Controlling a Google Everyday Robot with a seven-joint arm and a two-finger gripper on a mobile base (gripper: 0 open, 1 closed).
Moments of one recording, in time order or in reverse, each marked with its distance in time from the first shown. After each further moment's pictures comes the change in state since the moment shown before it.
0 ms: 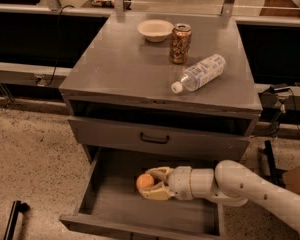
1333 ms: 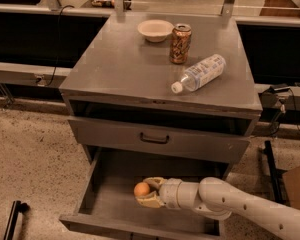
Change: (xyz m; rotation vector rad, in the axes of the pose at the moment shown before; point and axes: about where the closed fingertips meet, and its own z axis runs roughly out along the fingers) arm 0.082 -0.024 0.052 0.129 0.064 -0.021
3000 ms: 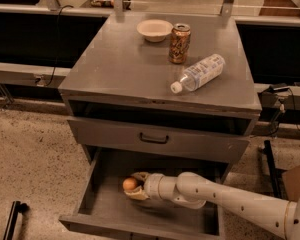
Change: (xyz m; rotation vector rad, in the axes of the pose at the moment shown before) arm 0.026 -0.037 0.094 0.017 0.005 -0.124
